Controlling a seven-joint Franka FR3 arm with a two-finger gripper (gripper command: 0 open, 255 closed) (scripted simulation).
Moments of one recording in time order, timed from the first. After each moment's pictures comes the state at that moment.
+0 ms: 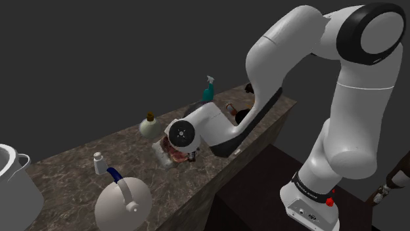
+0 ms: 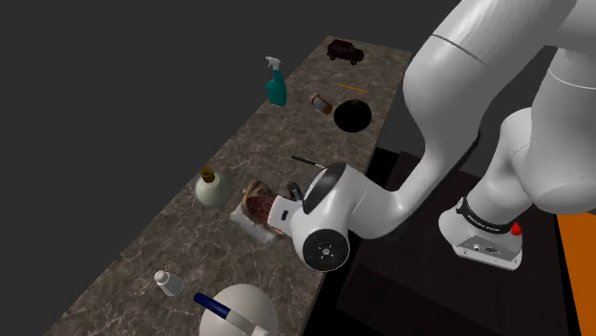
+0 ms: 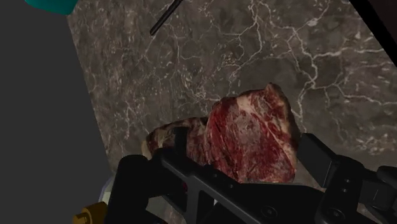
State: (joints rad) arm 0.30 0.28 0.44 -2.31 -1.08 2.11 0.59
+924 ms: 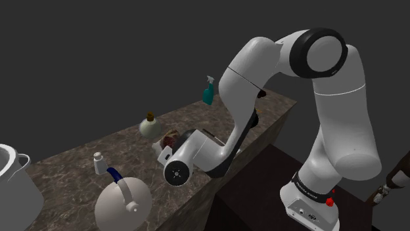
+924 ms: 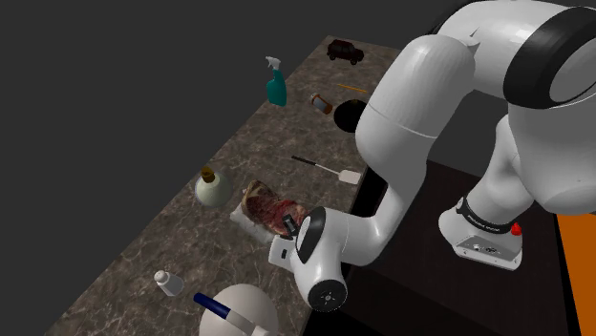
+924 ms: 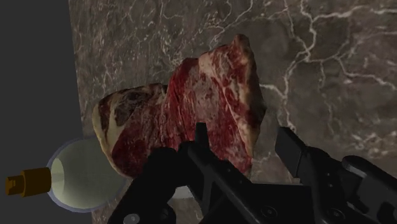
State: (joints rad) arm 0.41 0.57 0.39 -2.19 -1.34 2.06 0.74
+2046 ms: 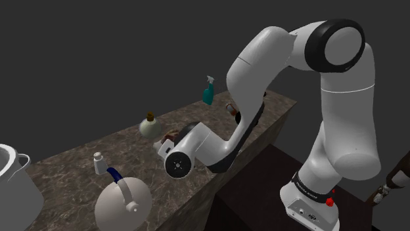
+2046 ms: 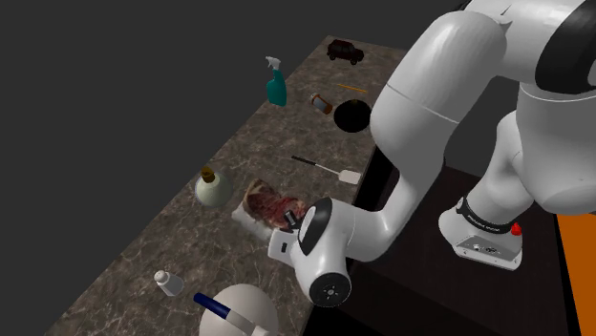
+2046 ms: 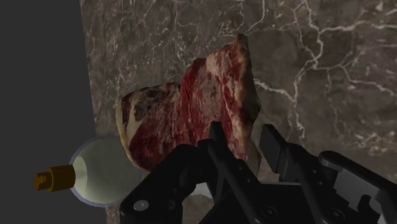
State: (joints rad) arm 0.39 0.48 0.41 -2.23 -1.29 2.06 0.69
